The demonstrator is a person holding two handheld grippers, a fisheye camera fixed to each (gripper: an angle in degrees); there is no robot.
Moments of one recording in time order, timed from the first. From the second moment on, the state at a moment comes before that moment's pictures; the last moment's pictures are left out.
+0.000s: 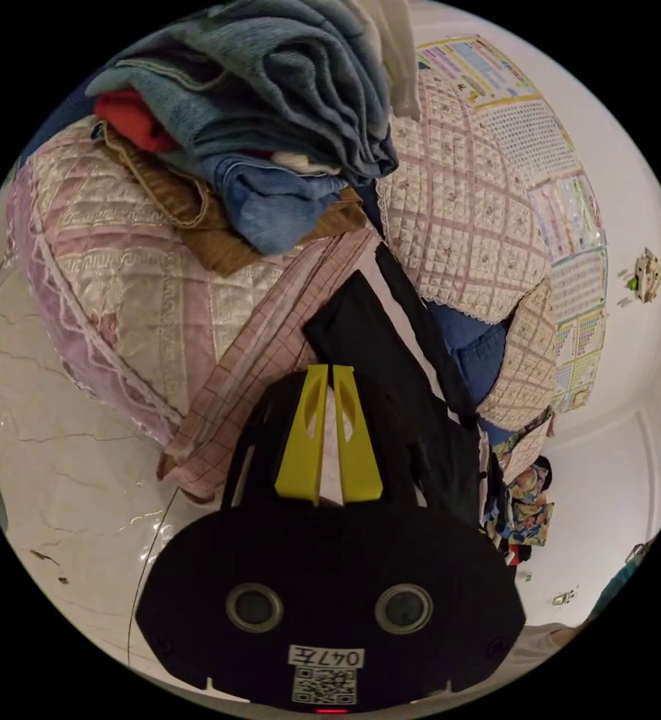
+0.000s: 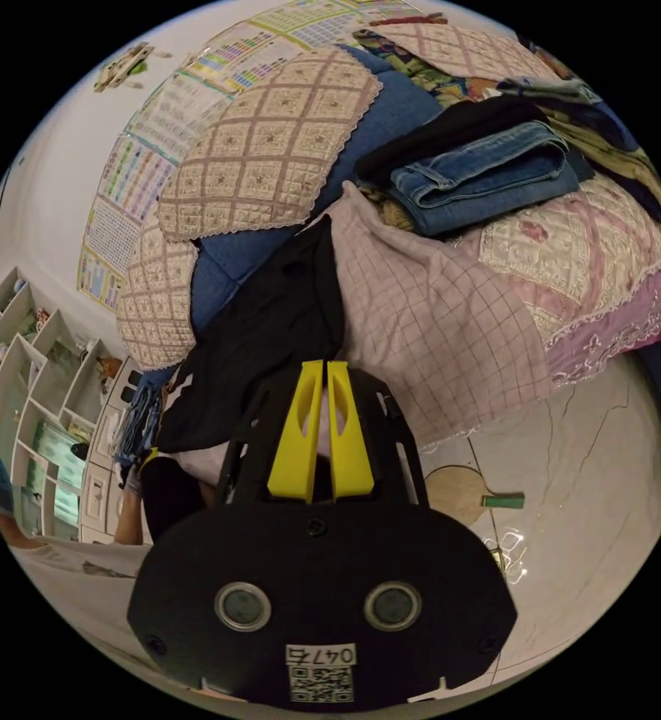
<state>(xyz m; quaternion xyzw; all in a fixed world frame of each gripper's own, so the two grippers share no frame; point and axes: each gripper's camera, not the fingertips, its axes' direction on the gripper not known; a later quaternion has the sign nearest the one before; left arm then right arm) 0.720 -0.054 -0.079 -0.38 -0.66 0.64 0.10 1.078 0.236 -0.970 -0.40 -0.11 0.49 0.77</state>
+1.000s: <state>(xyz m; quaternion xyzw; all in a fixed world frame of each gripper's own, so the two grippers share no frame) 0.630 0.129 -0.365 -0.46 -0.41 0.78 -0.08 0.899 0.212 -0.924 -0.29 0.14 0.21 0.92</state>
